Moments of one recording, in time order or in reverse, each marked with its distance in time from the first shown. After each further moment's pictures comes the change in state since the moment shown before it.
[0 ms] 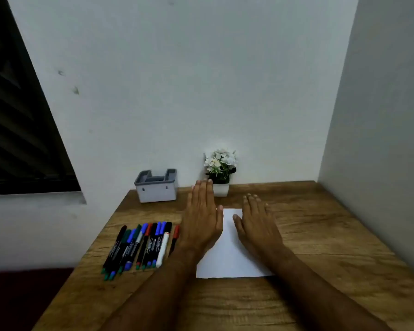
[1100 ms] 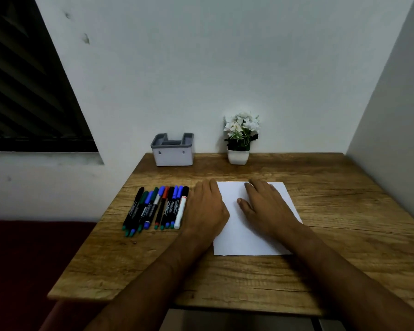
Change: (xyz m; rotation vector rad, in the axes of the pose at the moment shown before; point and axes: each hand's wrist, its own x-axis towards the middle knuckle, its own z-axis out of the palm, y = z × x) left_hand -0.047 -0.015 -0.006 0.068 -0.242 -0.209; right_hand -0.008 -0.025 -0.001 0.039 -0.190 -0.124
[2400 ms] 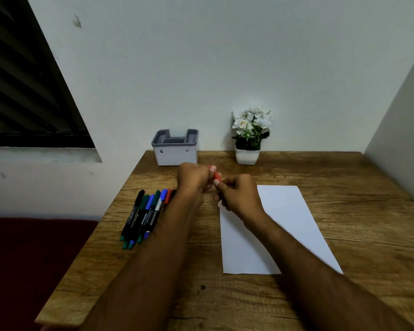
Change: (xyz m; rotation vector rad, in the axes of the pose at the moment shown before) left_hand 0.085 -0.036 -0.023 -1.362 -0.050 -0.781; right_hand 0.064 -0.069 0.012 0.915 0.097 0.253
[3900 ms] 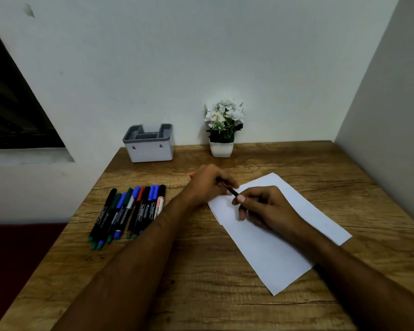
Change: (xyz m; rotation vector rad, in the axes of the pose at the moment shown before) left_hand 0.017 -0.042 0.056 0.785 -0.670 0.851; right_hand -0.047 0.063 -0.112 0.249 -0.257 -0.061
